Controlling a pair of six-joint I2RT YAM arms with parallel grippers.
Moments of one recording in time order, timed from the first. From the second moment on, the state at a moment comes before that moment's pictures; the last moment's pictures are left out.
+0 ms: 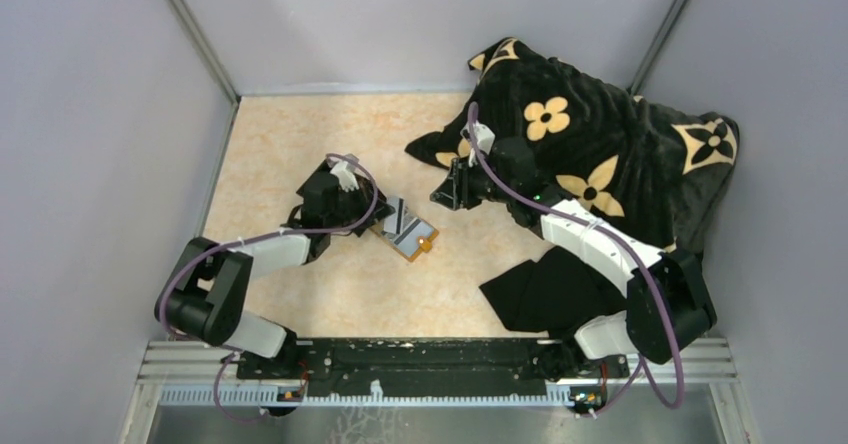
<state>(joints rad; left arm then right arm) -0.40 1.49 0.59 0.46 0.39 -0.61 0.54 1.36 0.92 0.01 -0.46 0.38</state>
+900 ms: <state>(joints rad) -0.44 1.20 0.62 0.01 -0.40 -0.72 0.61 1.44 0.92 0.01 -0.36 0.33</state>
